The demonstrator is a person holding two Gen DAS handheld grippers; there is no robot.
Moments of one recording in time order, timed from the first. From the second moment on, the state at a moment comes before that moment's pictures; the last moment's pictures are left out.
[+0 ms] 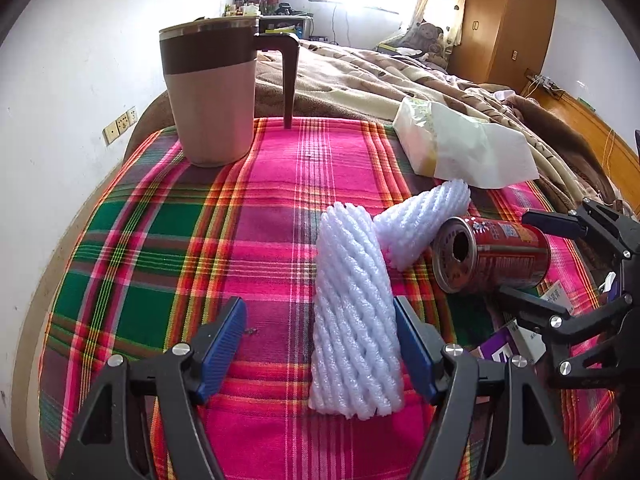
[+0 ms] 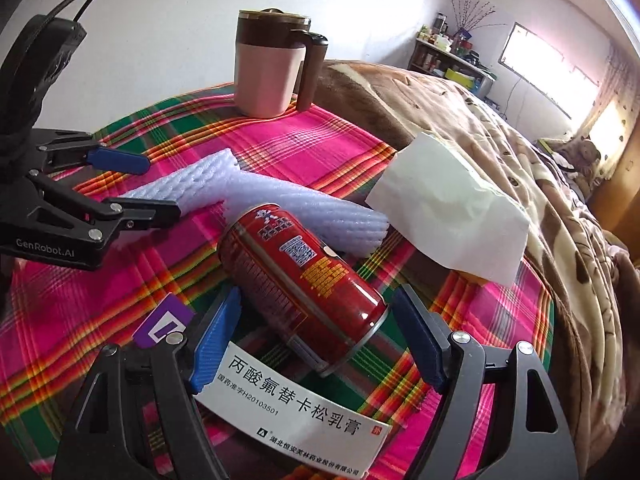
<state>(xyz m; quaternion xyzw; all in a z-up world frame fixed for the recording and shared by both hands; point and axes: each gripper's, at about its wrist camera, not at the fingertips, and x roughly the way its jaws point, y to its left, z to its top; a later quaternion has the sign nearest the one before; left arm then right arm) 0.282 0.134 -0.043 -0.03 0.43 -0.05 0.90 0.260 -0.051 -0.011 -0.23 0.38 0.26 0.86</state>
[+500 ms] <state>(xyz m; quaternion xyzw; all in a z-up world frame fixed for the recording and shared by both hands) 0.295 0.135 -0.045 -0.05 0.43 -0.03 0.90 0.273 -0.046 -0.013 -0.19 0.40 0.28 0.85</state>
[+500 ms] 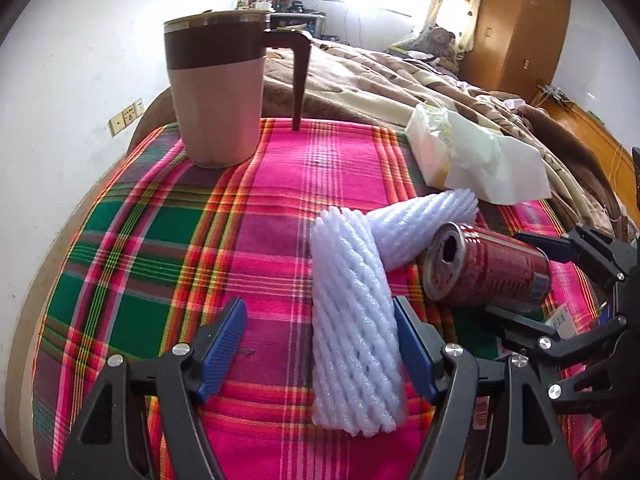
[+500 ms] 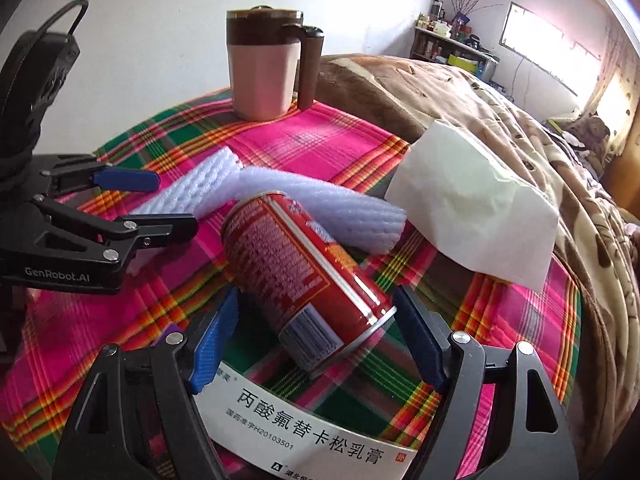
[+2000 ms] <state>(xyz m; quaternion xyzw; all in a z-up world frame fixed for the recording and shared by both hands) 0.223 0.091 0.004 -0.07 0.37 -0.07 0.92 0.226 -0.098 0.015 -0.01 0.34 0.23 0.91</state>
